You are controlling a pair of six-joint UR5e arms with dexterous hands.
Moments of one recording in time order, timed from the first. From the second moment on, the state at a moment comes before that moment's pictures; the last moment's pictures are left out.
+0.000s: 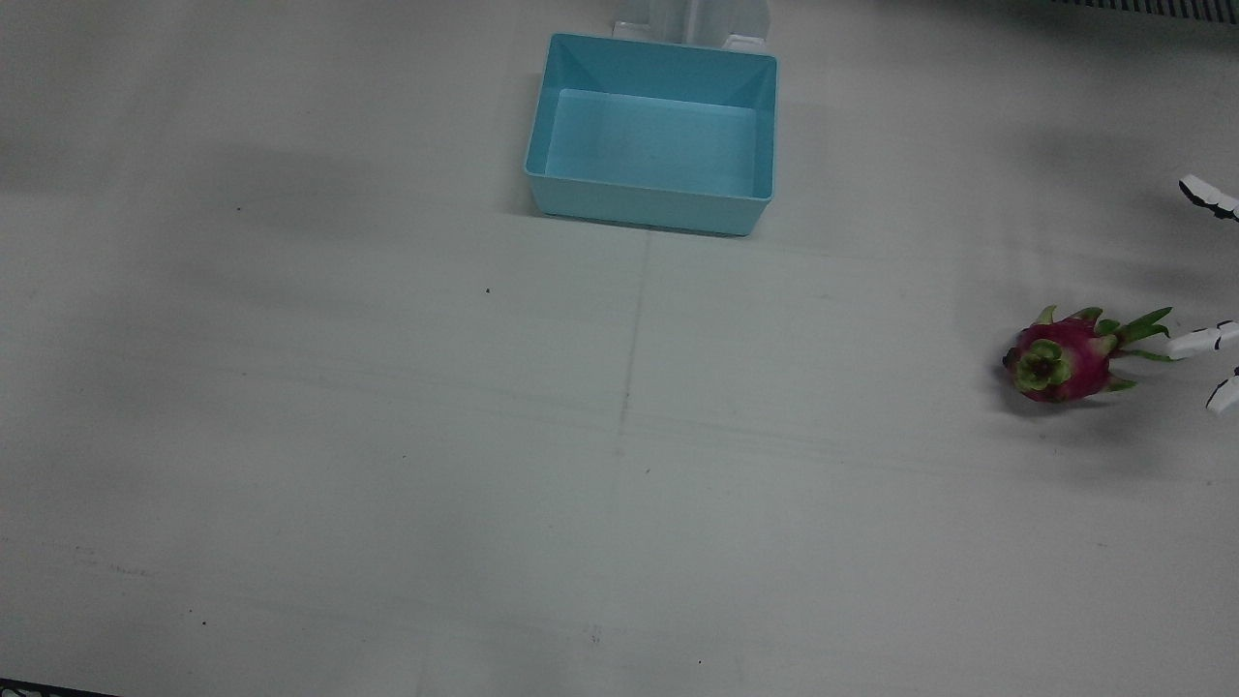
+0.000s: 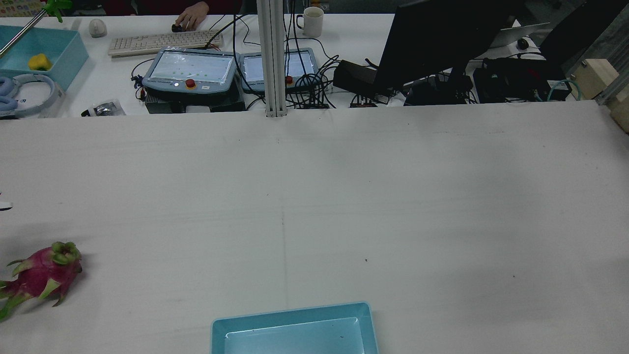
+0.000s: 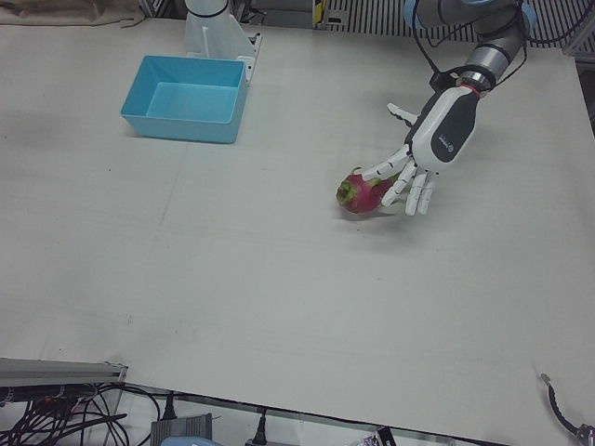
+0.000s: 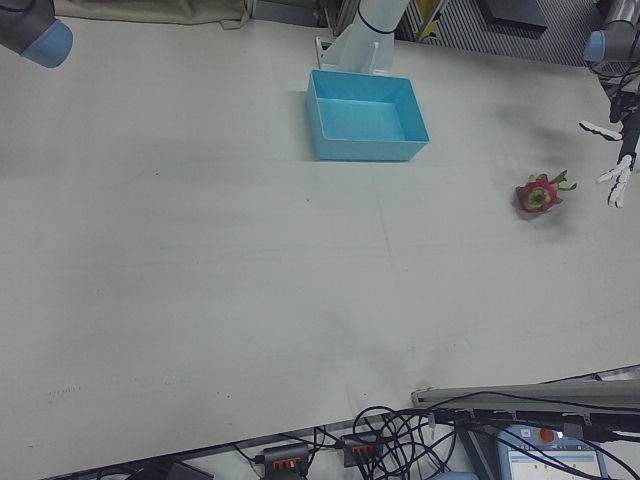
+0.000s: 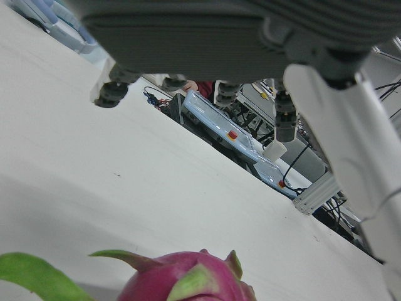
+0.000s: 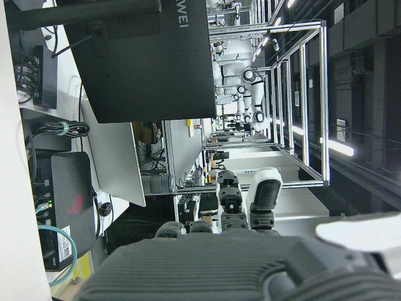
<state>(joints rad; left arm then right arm) -0.96 -1.18 -2.11 0.13 1.51 0.90 1.51 -1.56 1.56 -3.29 -1.45 0.12</state>
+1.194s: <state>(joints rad) -0.77 -1.44 -2.01 0.42 1.34 0.90 1.51 -1.56 1.56 -3.29 -1.45 0.12</state>
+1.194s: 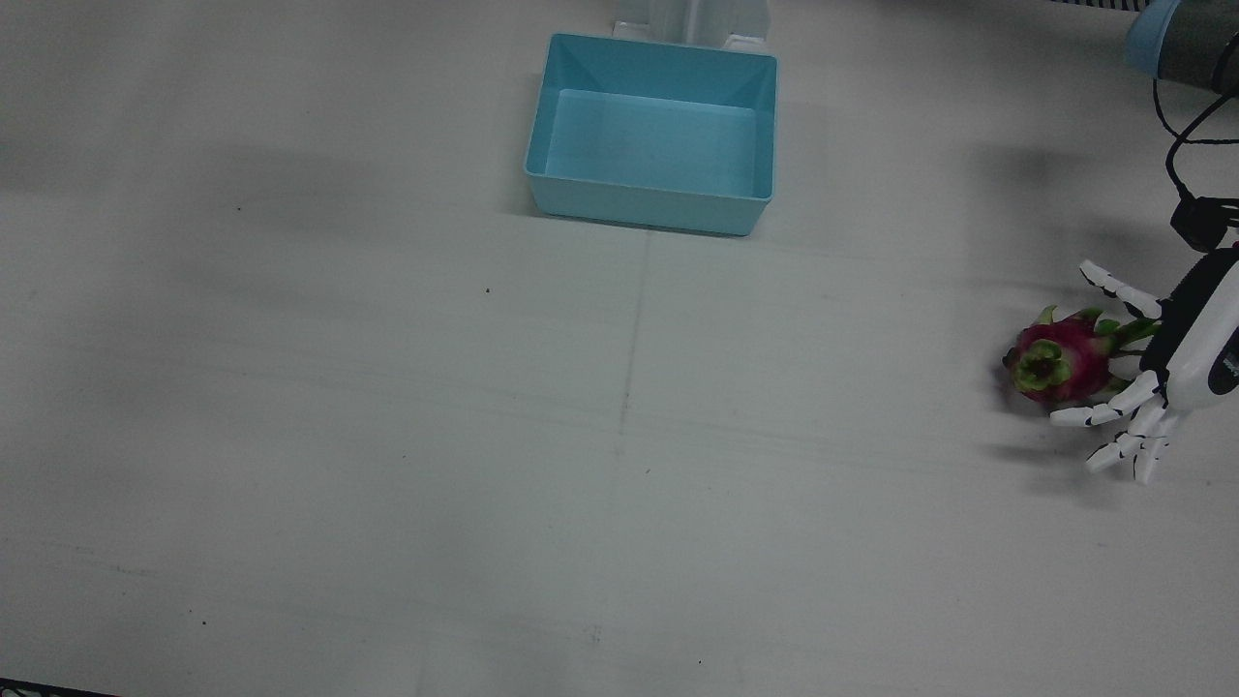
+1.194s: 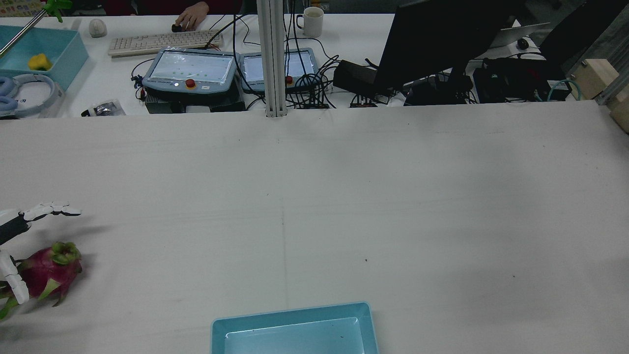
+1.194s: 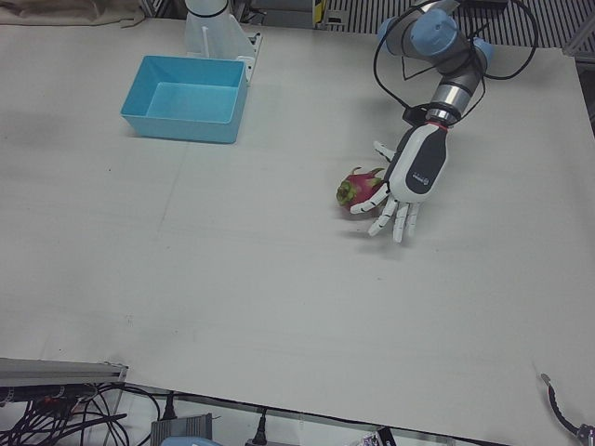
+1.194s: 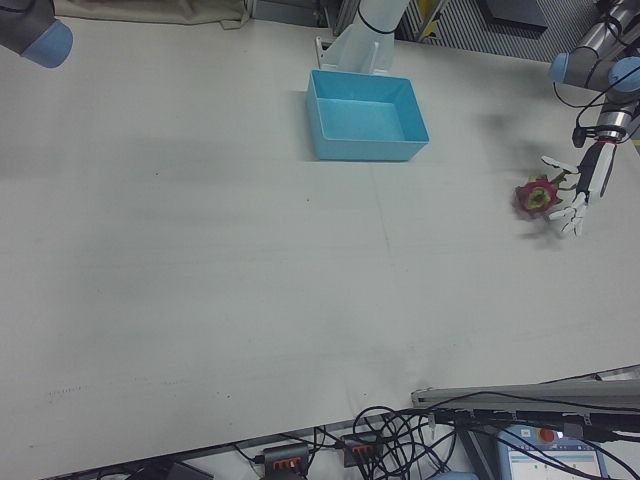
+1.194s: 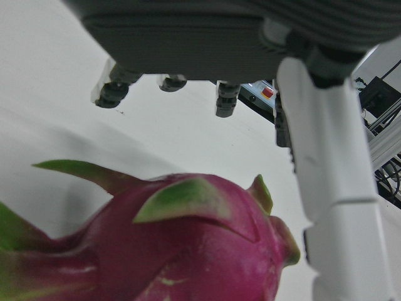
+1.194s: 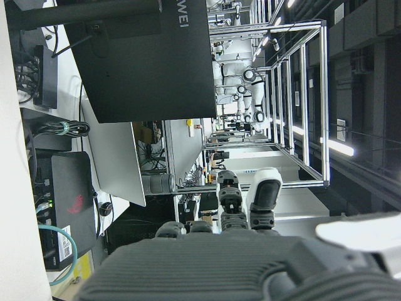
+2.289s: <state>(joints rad) -0.73 -1.45 -1.93 0.44 1.33 0.91 1.51 -1.56 1.56 -3.29 -1.45 0.12</state>
